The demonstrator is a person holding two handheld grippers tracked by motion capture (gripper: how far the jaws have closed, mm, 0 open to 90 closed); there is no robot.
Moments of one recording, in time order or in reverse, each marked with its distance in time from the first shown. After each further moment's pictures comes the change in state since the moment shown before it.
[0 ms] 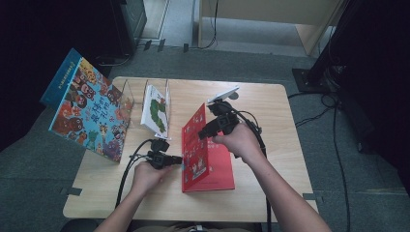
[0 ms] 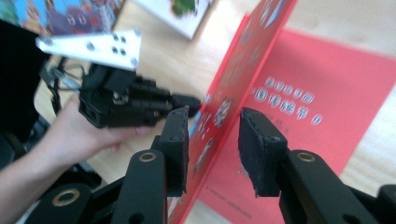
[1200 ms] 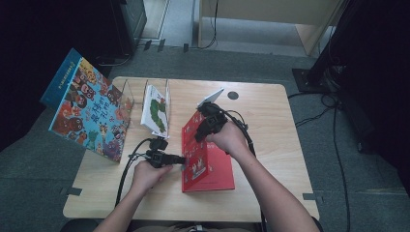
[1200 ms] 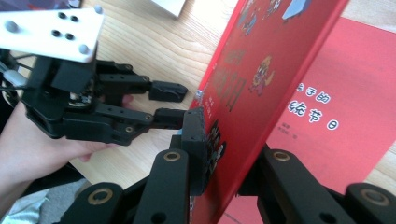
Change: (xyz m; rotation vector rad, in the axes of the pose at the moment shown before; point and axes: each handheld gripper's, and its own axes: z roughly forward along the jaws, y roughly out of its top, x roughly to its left) left arm 0.004 0.003 -0.004 -0.004 -0.067 -0.064; right arm -0.007 0.022 0.043 0.117 -0.022 0.006
